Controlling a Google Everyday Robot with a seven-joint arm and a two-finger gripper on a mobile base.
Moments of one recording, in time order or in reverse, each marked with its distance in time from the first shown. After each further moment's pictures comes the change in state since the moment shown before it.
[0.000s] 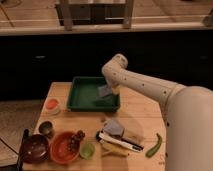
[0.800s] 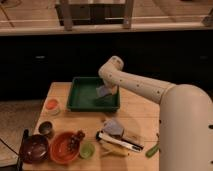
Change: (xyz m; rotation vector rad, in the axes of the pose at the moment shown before) arm -0.011 -0.013 0.019 0.013 0.010 -0.042
